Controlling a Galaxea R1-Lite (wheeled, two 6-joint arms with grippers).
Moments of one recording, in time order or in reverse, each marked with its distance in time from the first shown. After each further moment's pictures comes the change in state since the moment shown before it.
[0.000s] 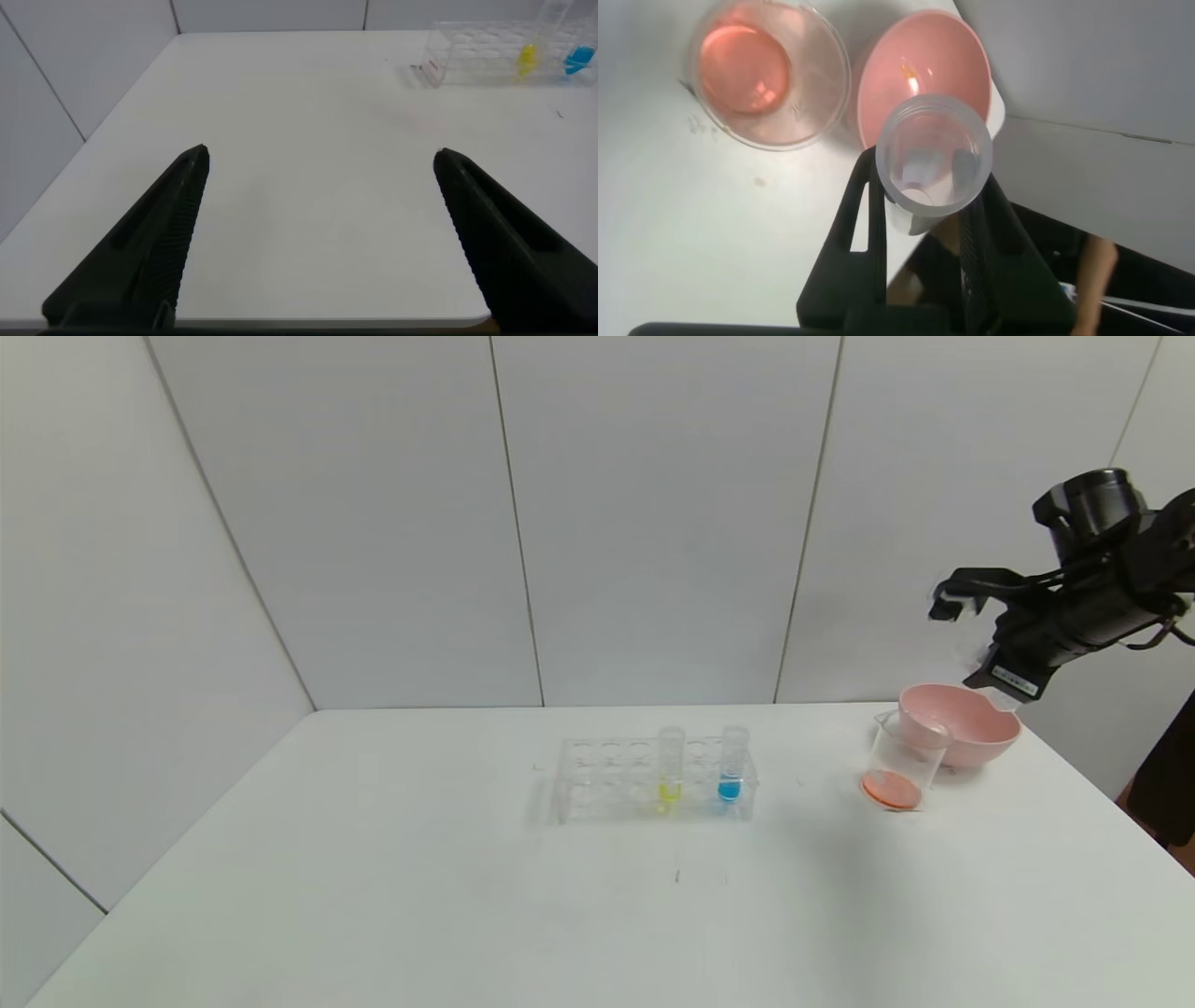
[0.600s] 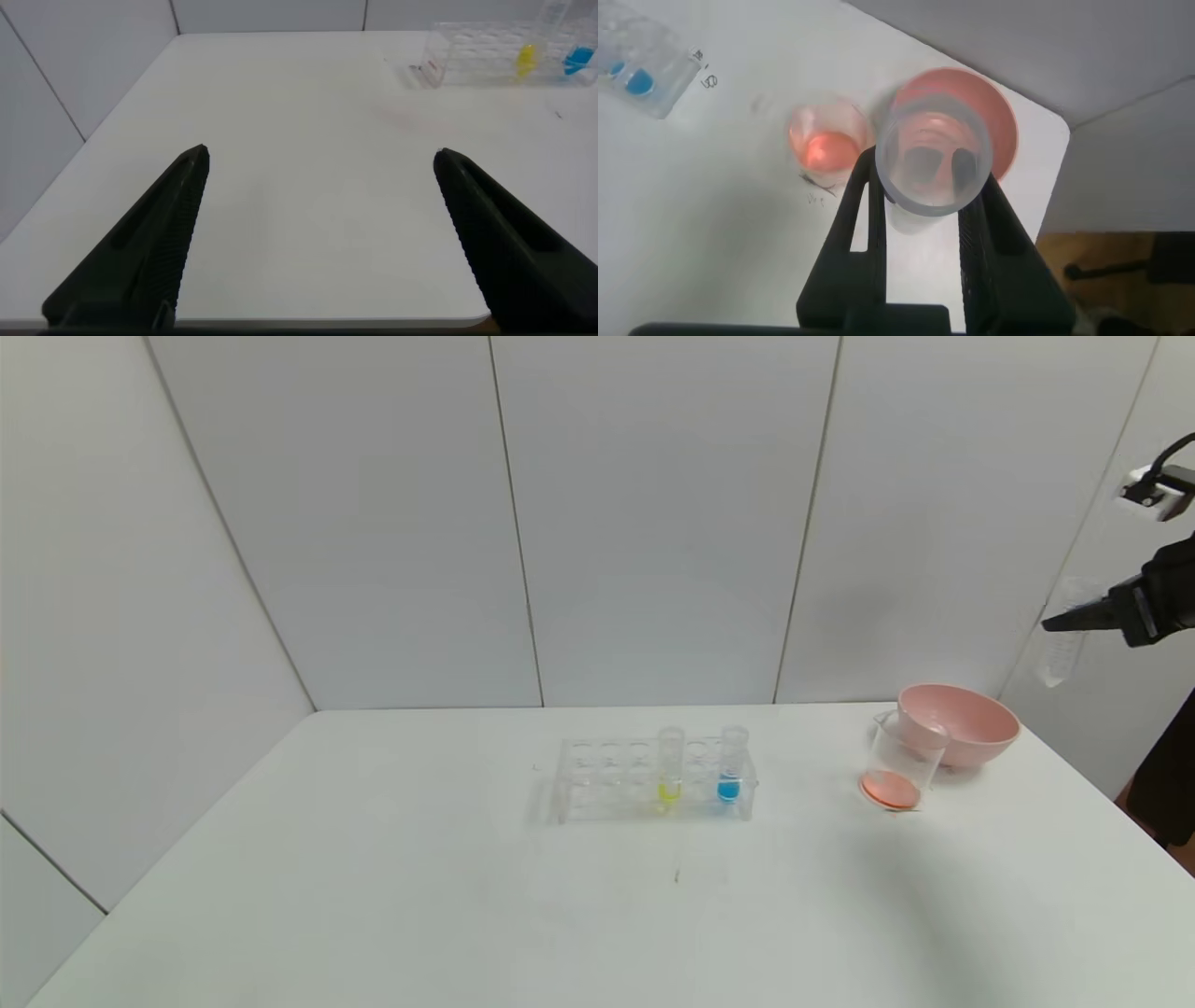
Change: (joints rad) left arm 0.000 0.000 0.000 0.000 0.000 0.000; right arm -0.235 -0.164 0.049 -0.020 0.531 0.414
